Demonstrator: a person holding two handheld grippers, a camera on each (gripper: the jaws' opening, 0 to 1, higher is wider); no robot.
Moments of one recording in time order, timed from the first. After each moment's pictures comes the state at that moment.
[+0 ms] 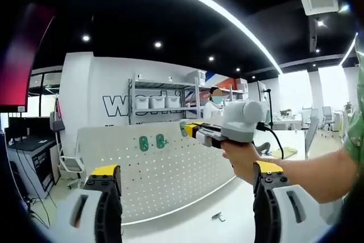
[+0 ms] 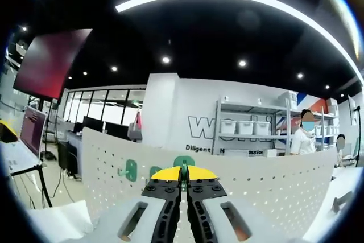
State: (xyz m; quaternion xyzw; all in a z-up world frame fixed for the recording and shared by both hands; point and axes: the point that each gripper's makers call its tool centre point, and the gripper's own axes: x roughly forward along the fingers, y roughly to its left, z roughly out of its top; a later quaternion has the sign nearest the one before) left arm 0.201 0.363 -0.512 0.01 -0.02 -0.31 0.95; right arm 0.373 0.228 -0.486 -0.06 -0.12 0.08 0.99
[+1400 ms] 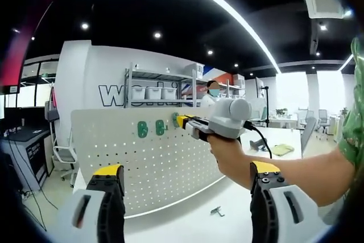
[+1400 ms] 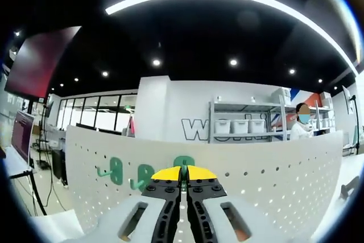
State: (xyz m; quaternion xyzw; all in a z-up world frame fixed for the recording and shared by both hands) left arm 0.223 0.363 -0.540 0.00 0.01 -0.33 0.94; right arm 0.409 0.228 -0.502 -0.03 -0.14 0.06 0.99
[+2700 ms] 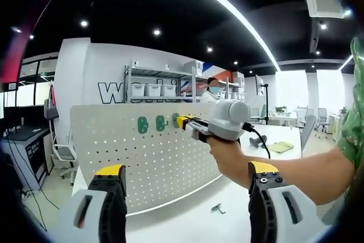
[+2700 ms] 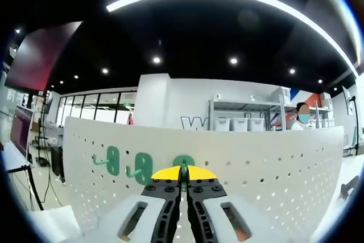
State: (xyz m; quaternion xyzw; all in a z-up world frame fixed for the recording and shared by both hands) left arm 0.227 0.366 -0.548 0.00 0.02 -0.33 0.94; right arm 0.419 0.226 -0.517 -0.04 -0.13 0.05 0.99
